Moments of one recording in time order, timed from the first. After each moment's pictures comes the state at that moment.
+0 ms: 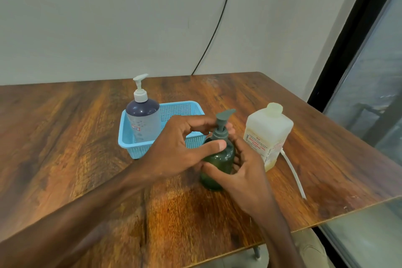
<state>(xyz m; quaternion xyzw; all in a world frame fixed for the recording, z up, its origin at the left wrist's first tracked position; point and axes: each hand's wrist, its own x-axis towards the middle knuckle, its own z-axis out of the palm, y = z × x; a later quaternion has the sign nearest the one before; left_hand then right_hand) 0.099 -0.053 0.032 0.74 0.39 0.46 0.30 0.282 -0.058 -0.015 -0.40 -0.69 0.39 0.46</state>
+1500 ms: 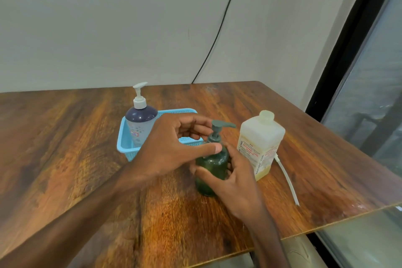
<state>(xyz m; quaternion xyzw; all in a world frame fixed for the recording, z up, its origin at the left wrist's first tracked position) 0.104 -0.060 0.046 0.69 0.46 0.50 0.25 0.280 -0.054 -0.019 -0.41 -0.69 0.39 0.45</state>
